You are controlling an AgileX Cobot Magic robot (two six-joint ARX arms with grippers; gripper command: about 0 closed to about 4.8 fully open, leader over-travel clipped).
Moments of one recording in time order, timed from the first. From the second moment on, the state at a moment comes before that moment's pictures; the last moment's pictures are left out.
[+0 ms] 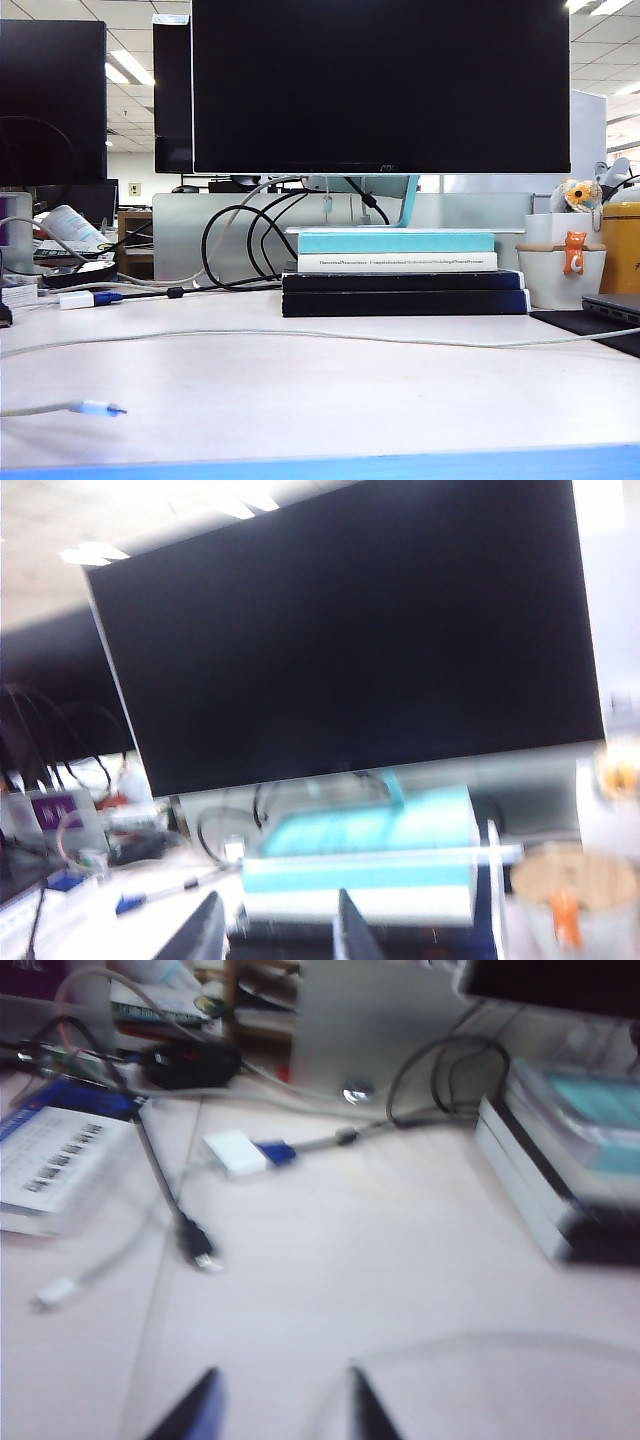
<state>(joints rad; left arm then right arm) -0.05 0.26 0.20 -0.11 0.00 -0.16 -0.04 0.00 0.28 0.04 -0.36 0.34</state>
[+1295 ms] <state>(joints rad) 0.13 0.01 0.10 -0.20 0.16 -0.08 -0.04 0.00 0.01 -0.12 0.15 0.14</state>
